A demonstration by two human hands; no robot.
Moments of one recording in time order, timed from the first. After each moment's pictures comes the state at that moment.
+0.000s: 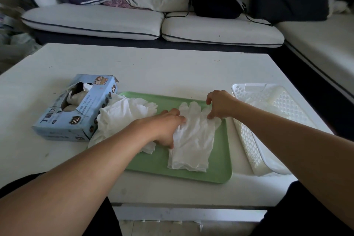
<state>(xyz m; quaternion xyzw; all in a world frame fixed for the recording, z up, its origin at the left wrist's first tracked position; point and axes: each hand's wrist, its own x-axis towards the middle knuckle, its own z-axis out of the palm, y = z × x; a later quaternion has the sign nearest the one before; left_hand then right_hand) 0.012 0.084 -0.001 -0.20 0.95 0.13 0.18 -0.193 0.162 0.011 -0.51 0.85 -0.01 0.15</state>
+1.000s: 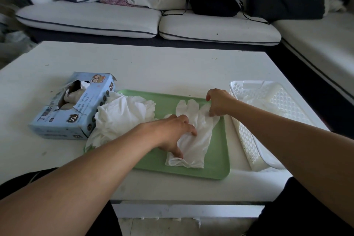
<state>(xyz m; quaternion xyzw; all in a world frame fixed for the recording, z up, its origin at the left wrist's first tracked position) 0.009 0.105 -0.003 -0.14 0.96 0.13 0.19 -0.194 0.163 0.004 -0.48 0.86 -0.02 0.14</state>
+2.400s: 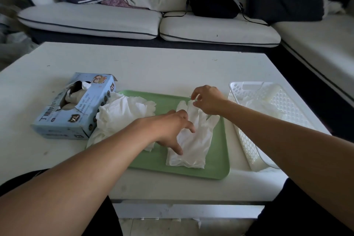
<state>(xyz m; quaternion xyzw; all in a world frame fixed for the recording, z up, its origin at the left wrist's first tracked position) 0.013 0.099 0.009 -0.14 0.96 0.15 0.18 -0.179 0.147 -0.002 -0.52 0.83 -0.17 0.13</state>
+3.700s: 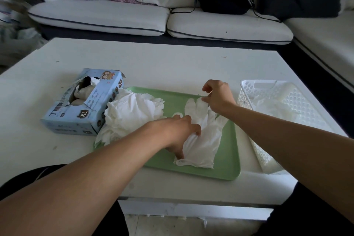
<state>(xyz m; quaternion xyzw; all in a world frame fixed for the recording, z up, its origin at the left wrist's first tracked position) 0.018 0.109 0.002 -0.16 0.96 0.06 0.23 -0.184 0.135 -0.025 -0.46 0.83 -0.30 0.08</state>
